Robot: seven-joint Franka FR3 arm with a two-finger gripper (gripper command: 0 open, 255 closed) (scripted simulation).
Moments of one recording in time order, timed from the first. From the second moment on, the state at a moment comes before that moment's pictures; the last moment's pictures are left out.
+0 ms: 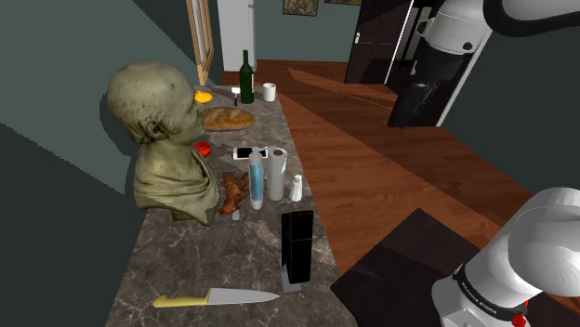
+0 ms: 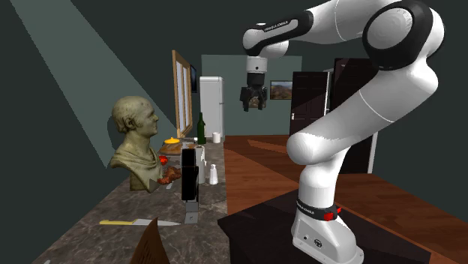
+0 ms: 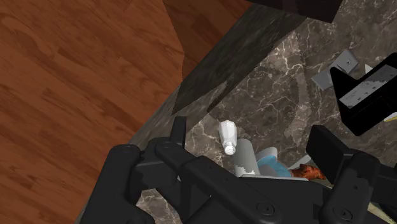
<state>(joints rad) 0.02 -0.81 0.03 -2.43 0.01 1.72 -0.12</state>
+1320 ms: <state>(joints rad) 0.06 -0.52 0.45 -2.55 0.22 2.10 0.47</state>
